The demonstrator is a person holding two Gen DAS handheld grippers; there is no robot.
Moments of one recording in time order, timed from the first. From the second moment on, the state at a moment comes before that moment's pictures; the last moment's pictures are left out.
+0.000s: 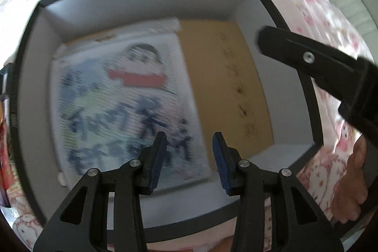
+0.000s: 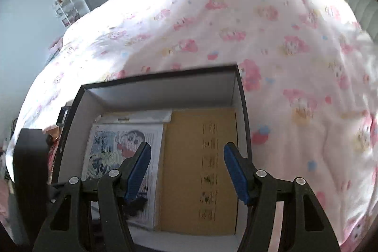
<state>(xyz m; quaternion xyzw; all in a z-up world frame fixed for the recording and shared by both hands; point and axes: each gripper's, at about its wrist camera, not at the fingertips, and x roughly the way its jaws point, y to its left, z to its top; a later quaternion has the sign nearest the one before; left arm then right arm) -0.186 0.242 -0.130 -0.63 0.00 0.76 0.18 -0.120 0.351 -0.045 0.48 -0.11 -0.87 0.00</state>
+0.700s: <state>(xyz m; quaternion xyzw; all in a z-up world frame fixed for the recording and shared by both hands) -0.183 0.159 -0.123 -0.61 -0.05 0.79 0.10 -0.135 0.327 -0.091 0.55 -0.10 -0.83 0.02</state>
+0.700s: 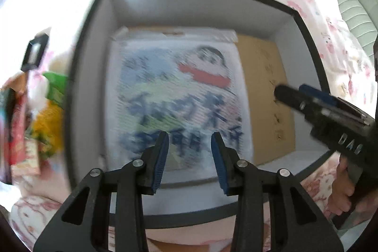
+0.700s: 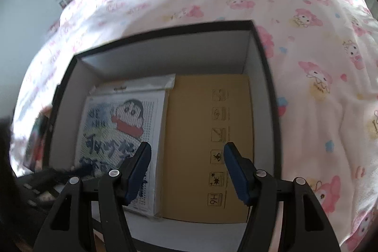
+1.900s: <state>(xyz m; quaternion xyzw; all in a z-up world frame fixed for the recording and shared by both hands) -0.063 0.026 -0.012 -0.47 -0.06 0.88 0.05 -0.051 0.150 -0.010 0.48 -0.04 -0.87 0.09</state>
